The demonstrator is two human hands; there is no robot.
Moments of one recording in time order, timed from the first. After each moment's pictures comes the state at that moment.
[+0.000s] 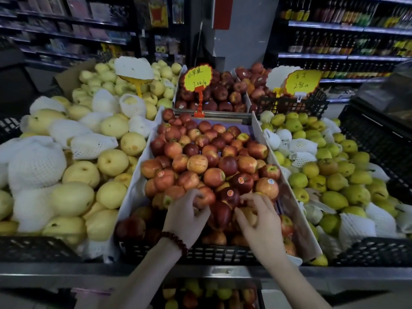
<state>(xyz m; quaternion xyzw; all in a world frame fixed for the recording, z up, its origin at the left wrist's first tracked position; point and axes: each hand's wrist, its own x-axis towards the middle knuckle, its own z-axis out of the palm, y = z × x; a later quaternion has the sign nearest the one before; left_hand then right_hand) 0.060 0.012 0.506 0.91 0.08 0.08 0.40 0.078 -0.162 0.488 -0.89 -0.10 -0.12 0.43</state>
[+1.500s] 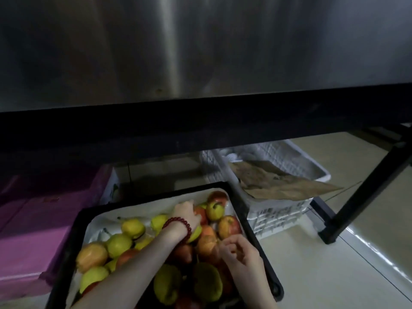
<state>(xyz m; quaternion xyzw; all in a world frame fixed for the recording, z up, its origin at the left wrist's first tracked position) 0.099 -0.139 -0.066 0.97 0.03 -0.11 0.23 -0.030 -0.285 -0.059 -0.77 0.11 0.03 0.62</state>
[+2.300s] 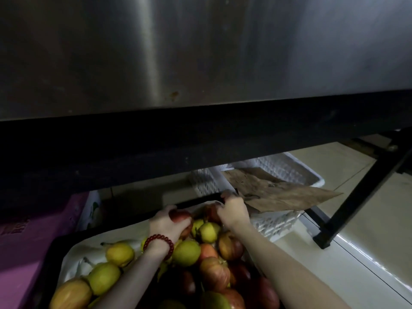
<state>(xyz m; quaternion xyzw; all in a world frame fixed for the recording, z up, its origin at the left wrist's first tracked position) 0.125 -0.105 -0.075 0.91 0.10 -0.02 0.40 0.150 -0.280 -0.085 -0.95 0.09 -0.02 0.31</state>
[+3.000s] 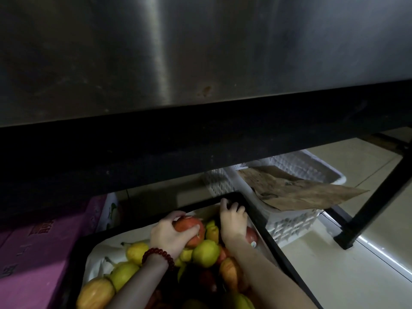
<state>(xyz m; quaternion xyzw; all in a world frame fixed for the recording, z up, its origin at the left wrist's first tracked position) 0.100 -0.062 -0.070 0.90 0.09 -0.02 0.43 0.157 -0.227 -0.142 -0.99 0.12 0.01 0.04</state>
